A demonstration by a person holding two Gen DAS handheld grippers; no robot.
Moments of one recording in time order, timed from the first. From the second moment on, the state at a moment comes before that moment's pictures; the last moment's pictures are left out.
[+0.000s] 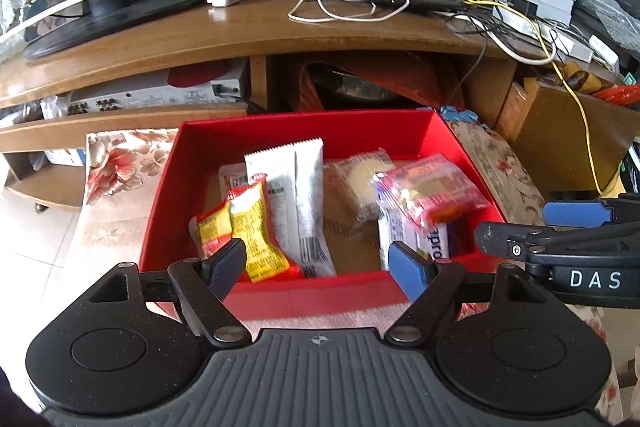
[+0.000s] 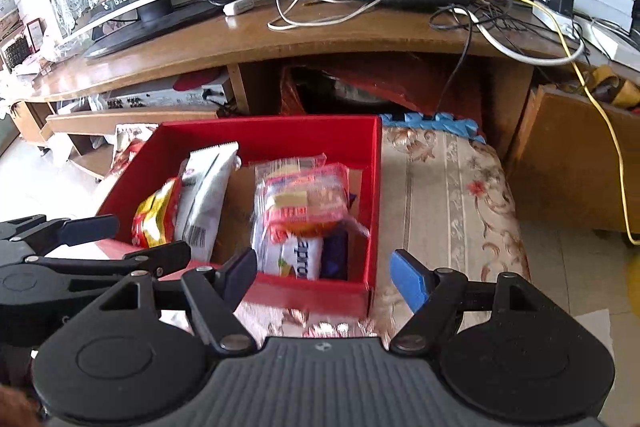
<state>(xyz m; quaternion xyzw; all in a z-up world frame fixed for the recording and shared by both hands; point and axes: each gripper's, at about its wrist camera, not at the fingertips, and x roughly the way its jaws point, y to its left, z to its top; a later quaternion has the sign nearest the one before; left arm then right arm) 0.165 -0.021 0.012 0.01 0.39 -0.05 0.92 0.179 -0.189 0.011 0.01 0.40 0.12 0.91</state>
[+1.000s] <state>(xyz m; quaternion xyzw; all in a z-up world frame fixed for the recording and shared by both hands) 0.157 -0.033 -0.058 -0.03 0.50 -0.07 0.86 0.140 -0.218 -0.025 0.02 0.46 0.13 0.88</state>
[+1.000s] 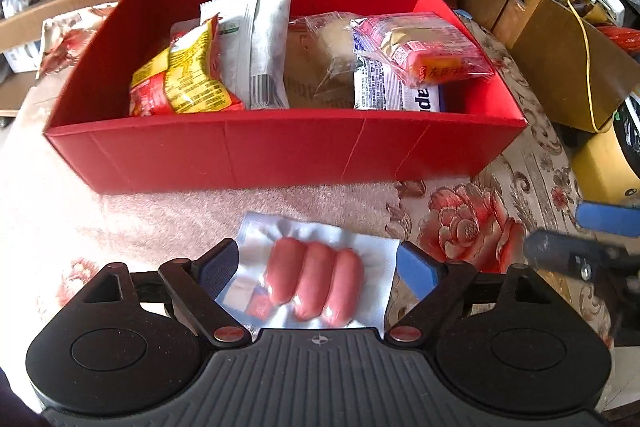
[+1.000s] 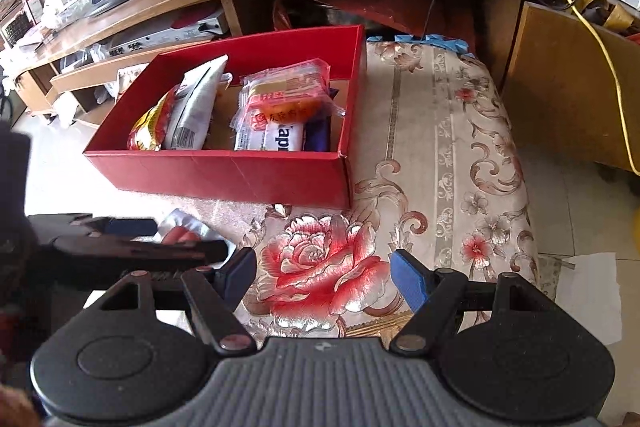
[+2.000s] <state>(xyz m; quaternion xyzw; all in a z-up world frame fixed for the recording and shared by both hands) 0.093 -0.025 -0.060 0.04 0.52 -0.10 0.85 0.126 -0.220 -0.008 0.03 0.45 0.16 0.88</state>
